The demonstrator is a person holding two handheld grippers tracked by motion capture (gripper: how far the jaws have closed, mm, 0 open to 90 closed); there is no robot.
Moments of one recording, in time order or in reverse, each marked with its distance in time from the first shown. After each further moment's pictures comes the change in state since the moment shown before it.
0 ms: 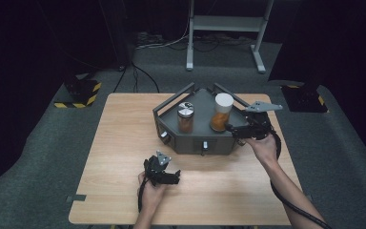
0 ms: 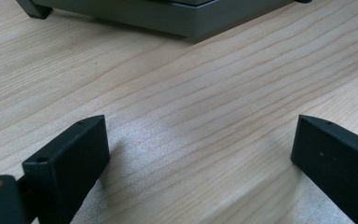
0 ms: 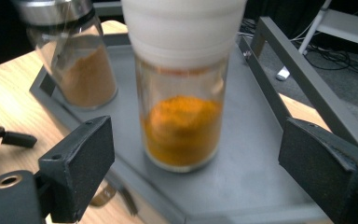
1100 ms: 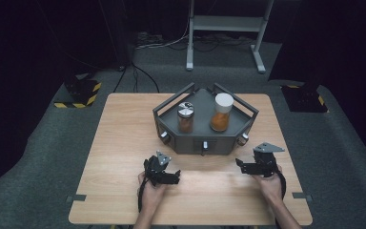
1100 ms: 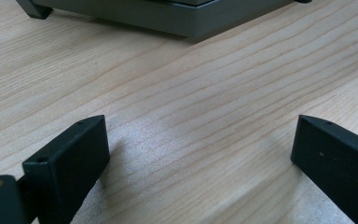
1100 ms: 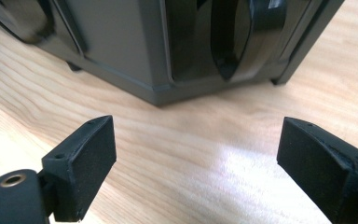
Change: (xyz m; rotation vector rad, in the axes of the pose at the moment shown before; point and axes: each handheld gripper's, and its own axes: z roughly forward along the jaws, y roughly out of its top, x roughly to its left) left arm 0.000 0.000 0.000 -0.001 0.000 0.000; right arm 0.016 -0.121 0.011 0.167 -0.119 0.110
